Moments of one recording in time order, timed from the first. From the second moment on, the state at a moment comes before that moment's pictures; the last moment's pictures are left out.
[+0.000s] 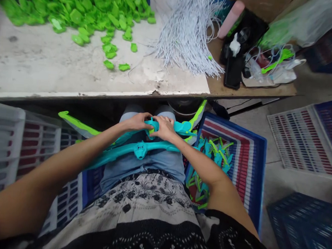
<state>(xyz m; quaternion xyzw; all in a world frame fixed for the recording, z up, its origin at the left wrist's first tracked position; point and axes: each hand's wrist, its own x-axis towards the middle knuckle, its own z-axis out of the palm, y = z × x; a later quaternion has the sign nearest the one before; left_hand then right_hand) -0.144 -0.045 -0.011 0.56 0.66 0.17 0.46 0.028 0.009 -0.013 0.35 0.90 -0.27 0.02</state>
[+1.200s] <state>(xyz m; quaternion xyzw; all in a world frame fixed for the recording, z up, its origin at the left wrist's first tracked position) -0.096 -0.171 -0.002 0.66 0.70 0.07 0.28 -0.131 0.117 0.056 0.30 0.89 -0.27 -0.20</state>
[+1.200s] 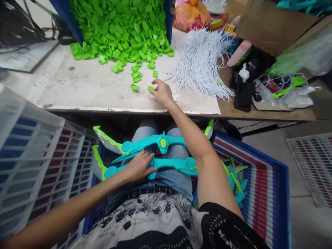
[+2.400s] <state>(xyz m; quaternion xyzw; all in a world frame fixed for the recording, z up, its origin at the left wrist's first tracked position) -0.088 -0.136 -0.032 0.21 0.49 0.27 0.80 0.067 0.068 0.040 0.13 0.94 -0.28 -0.15</state>
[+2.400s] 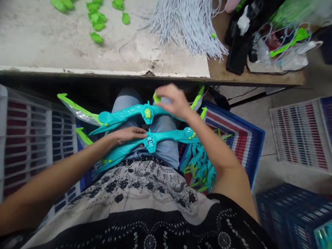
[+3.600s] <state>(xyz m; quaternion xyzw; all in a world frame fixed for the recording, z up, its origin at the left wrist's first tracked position) -0.085 -0.144 -0.042 0.38 0.58 0.26 0.67 0.125 -0.085 -0.007 0.11 0.94 -0.29 -0.14</state>
